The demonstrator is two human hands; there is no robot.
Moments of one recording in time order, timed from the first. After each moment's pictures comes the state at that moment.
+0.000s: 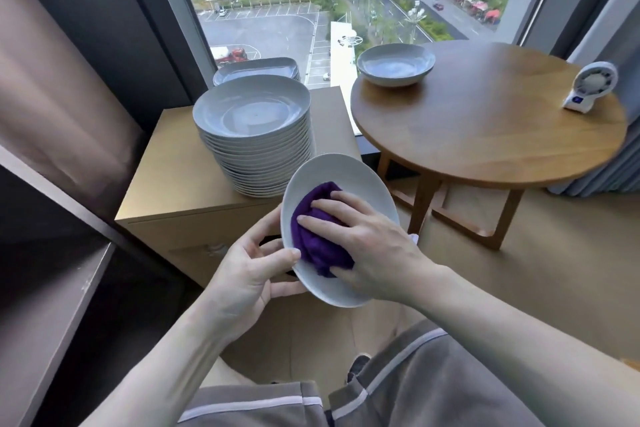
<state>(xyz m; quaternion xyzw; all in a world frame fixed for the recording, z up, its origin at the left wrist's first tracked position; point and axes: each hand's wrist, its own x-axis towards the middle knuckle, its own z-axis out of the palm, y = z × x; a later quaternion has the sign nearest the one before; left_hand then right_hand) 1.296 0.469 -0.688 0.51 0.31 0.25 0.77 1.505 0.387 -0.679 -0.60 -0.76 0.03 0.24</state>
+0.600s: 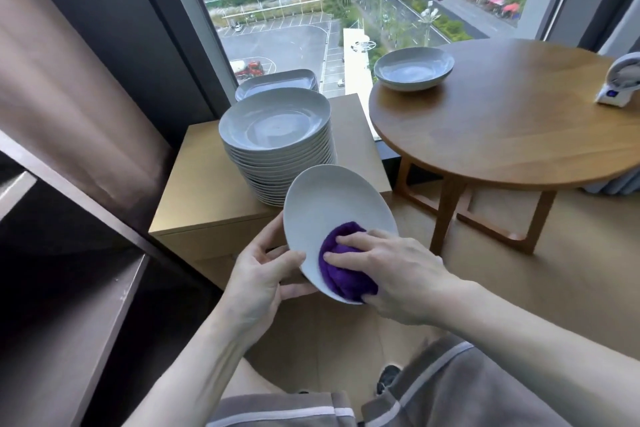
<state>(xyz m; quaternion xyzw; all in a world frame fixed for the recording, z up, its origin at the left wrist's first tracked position) 1.286 0.475 -0.677 0.49 0.37 0.29 0.73 1.498 0.384 -0.691 -0.61 -0.78 0.07 0.13</state>
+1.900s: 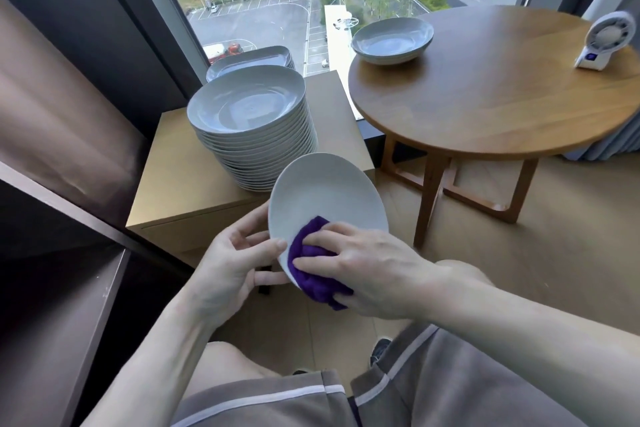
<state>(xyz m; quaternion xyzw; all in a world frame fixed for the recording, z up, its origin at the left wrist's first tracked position) 1.274 0.491 -0.677 0.53 0.33 0.21 0.75 1.482 0.371 -0.681 -0.53 -0.83 0.06 0.15</state>
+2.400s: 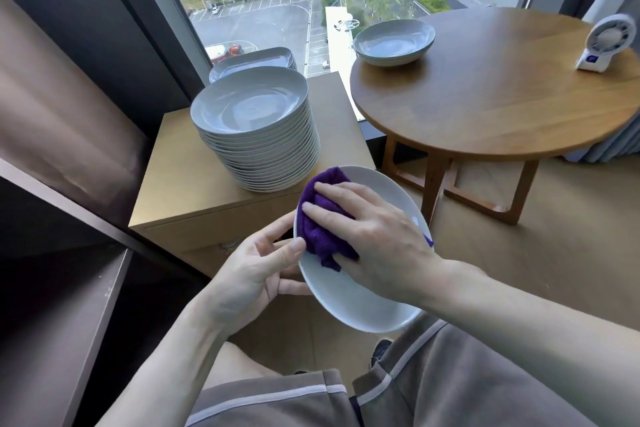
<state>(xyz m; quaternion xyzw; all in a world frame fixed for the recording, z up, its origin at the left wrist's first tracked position) 1.288 0.474 -0.673 0.52 0.27 0.15 0.80 1.486 0.375 -0.672 -0.61 -0.73 -0.02 0.30</state>
